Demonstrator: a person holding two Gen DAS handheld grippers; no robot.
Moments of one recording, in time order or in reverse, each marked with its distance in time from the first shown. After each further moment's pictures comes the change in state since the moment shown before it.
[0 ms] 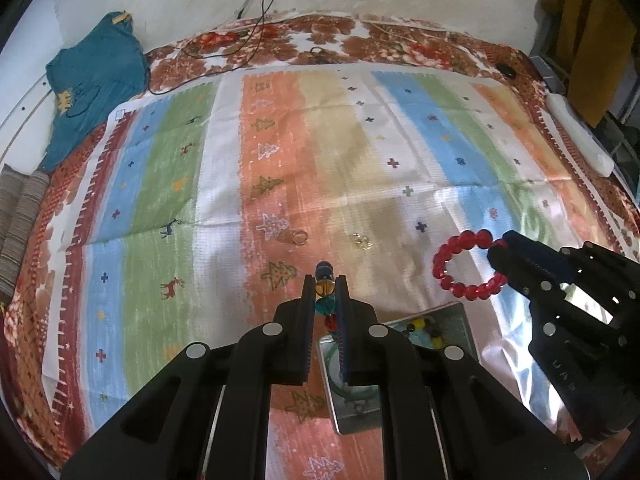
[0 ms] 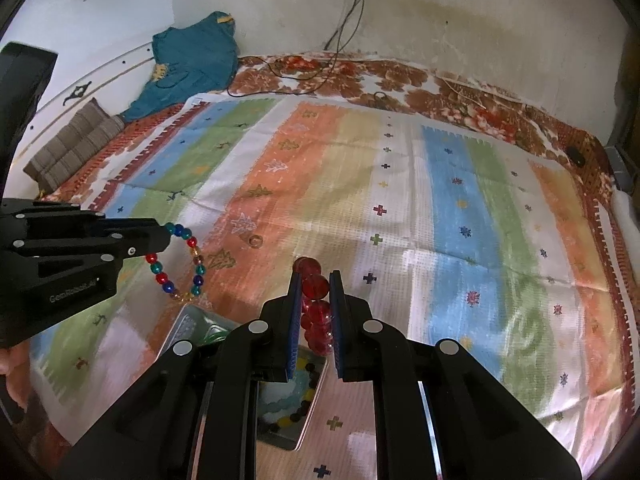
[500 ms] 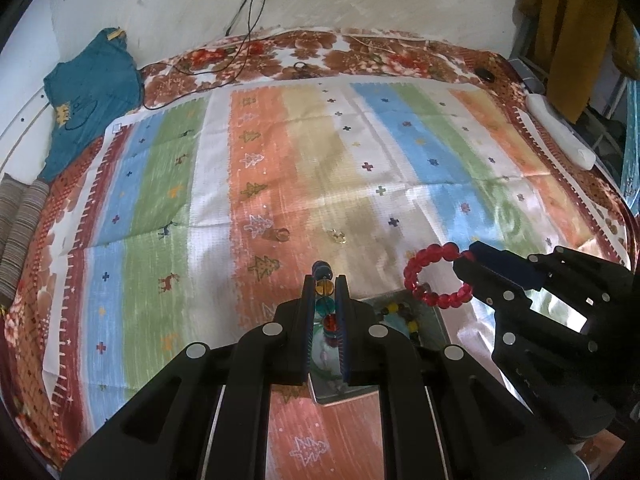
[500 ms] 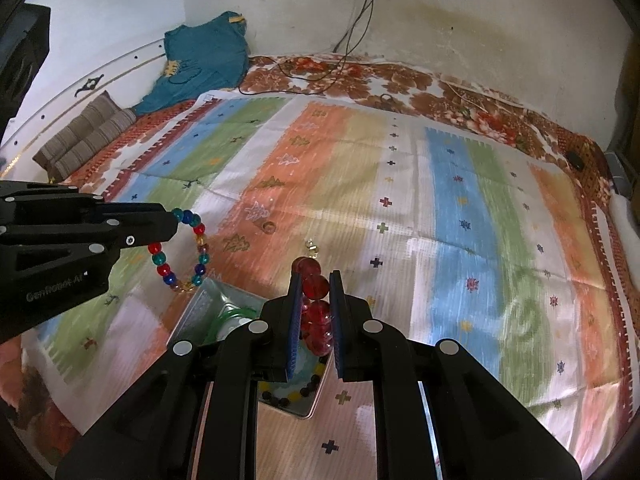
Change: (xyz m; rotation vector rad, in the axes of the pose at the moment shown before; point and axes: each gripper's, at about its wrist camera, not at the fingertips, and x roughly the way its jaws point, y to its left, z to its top) left arm -0.031 -0.016 -0.021 0.030 -0.046 -0.025; right arm -0.022 0.010 -0.019 -0.021 -0.008 0.009
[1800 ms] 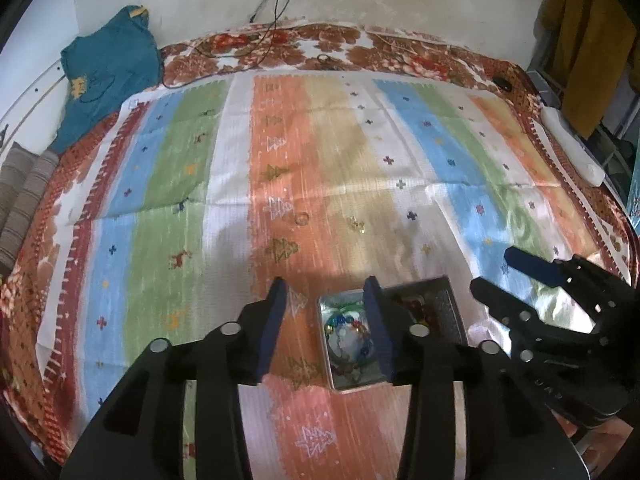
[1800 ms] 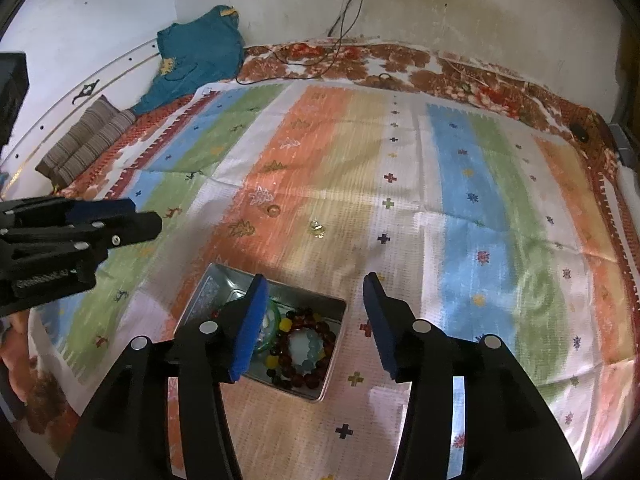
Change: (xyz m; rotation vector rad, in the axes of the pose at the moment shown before) left arm 0.001 0.023 -0.009 -0.088 0.009 0.014; right arm 0.008 -0.006 -0.009 0.063 0.059 0.038
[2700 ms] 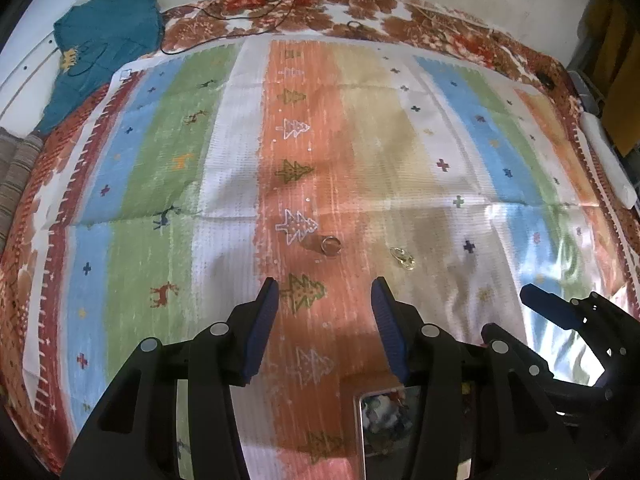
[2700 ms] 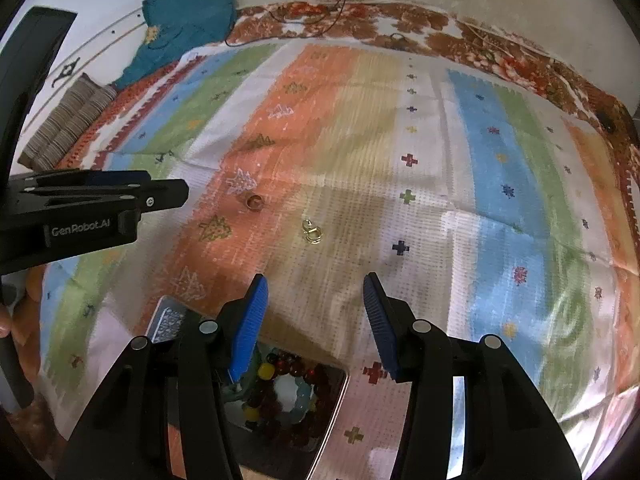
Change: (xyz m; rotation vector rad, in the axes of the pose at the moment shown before) left arm 0.101 0.029 0.053 -0.056 0.129 0.036; right arm 0.085 -0.005 0.032 -0.009 0.148 0.014
